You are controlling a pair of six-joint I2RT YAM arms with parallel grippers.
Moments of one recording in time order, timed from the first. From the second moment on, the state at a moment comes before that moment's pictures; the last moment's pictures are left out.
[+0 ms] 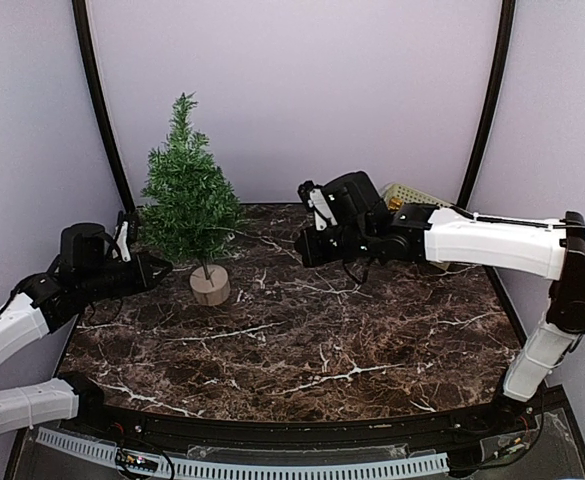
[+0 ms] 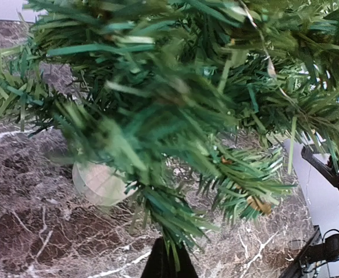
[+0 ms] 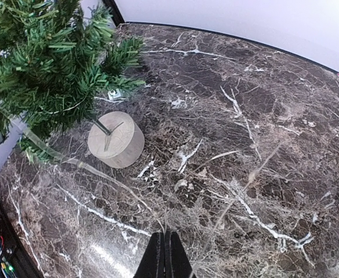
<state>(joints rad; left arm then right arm) -0.39 0.81 0.61 -0.28 0.19 -0.55 0.95 1.68 1.39 -0.31 0.11 0.39</state>
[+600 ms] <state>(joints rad) 0.02 0.91 0.63 -0.32 0.38 -0.35 1.13 1.68 1.42 -0.36 0.09 0.41</state>
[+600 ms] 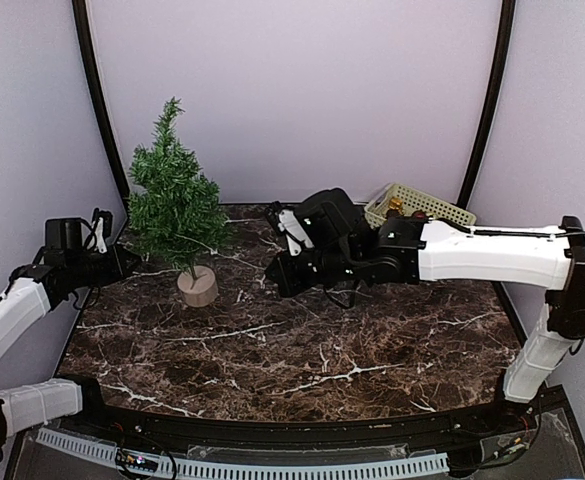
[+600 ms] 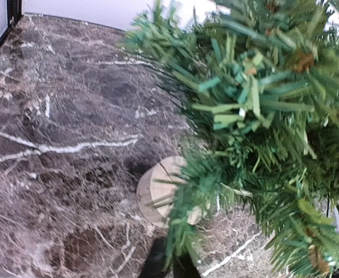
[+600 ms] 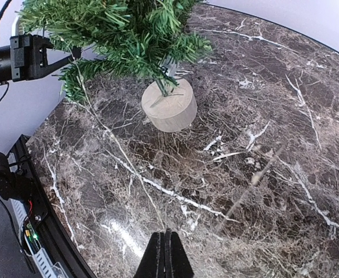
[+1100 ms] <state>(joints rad) -0.07 0.68 0.62 -0.38 0.41 -0.45 1.07 1.77 1.63 -0.39 0.18 0.35</state>
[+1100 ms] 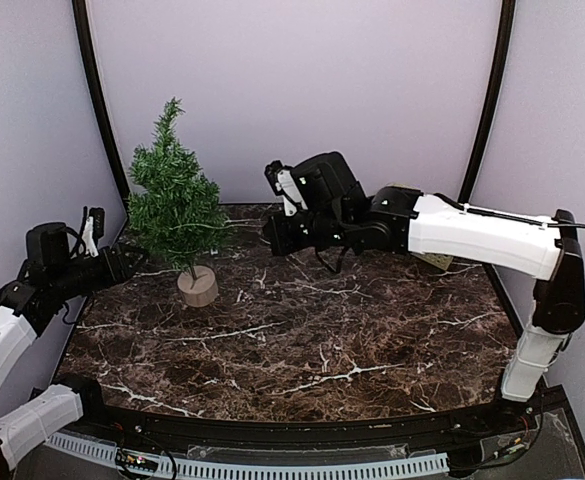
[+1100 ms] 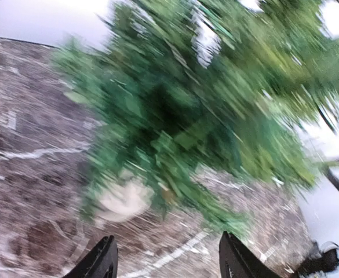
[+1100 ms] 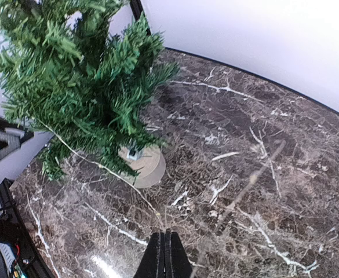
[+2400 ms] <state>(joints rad) -0.47 0.82 0.54 -0.16 0.17 -0.72 0.88 2.05 1.89 -0.28 0.02 0.29</state>
